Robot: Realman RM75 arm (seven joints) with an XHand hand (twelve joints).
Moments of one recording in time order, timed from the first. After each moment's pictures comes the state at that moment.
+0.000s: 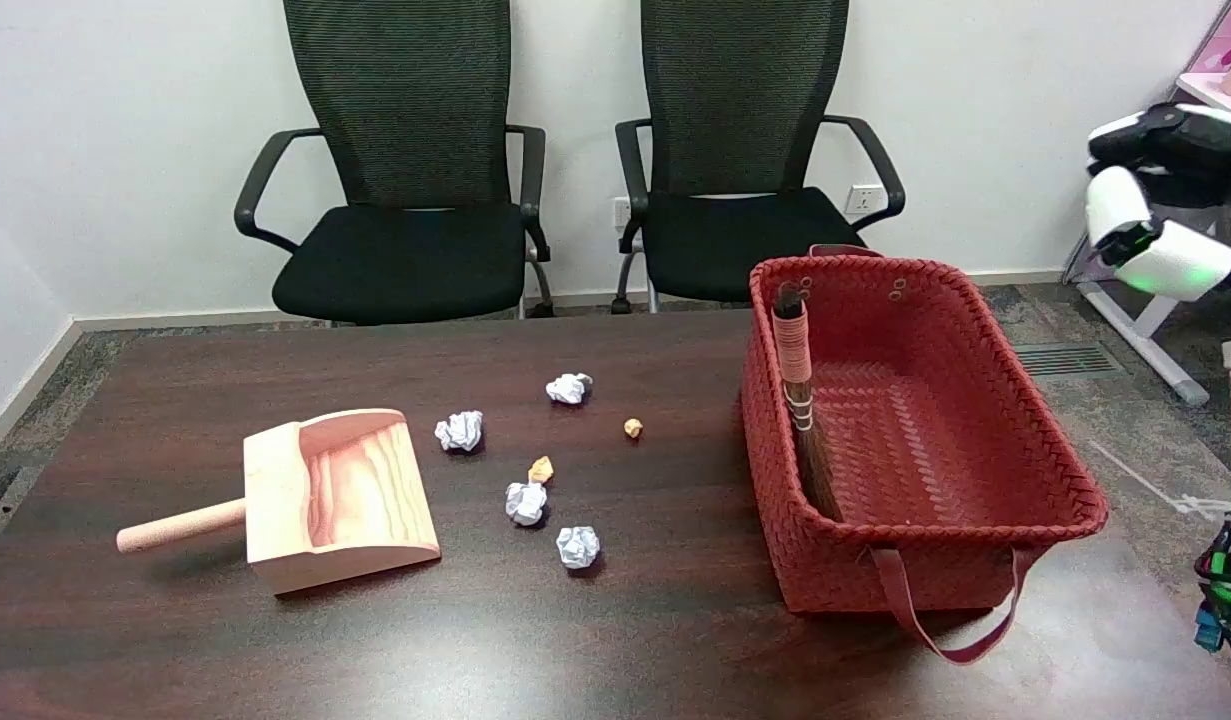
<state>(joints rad) -0.42 -0.30 0.95 -1.53 1.53 -1.80 -2.48</state>
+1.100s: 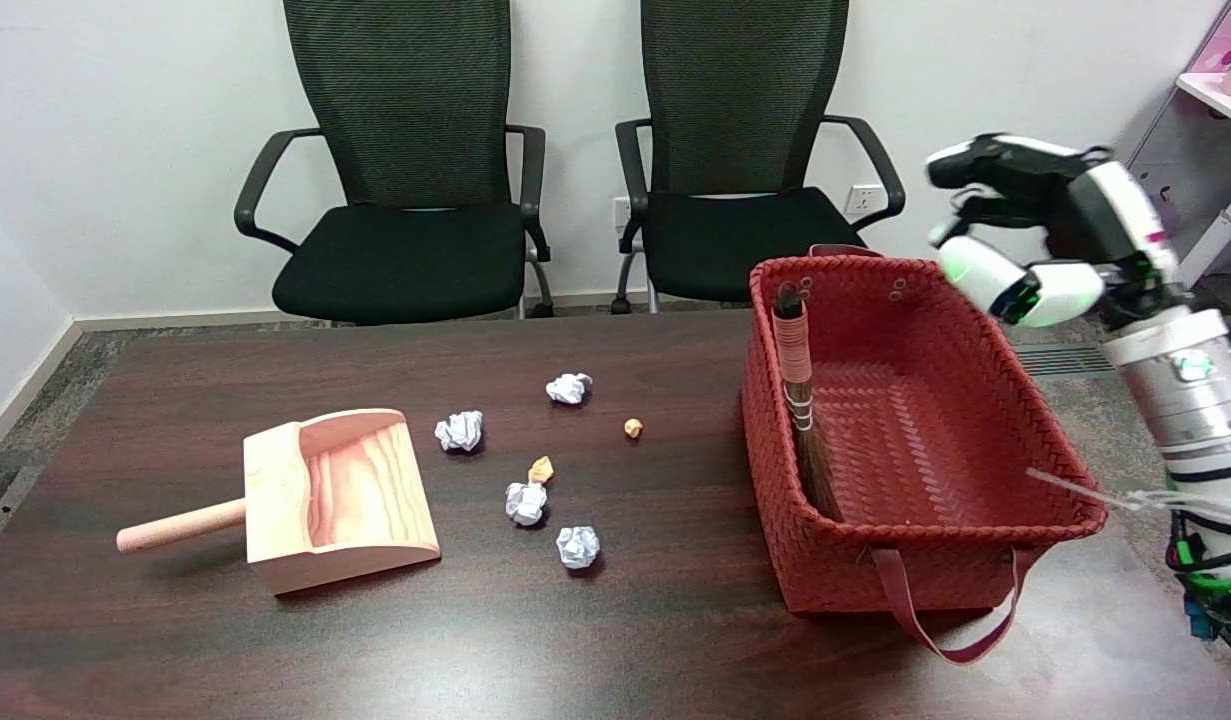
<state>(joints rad) -0.42 -0.29 1.05 -1.56 1.33 -1.47 -2.25</state>
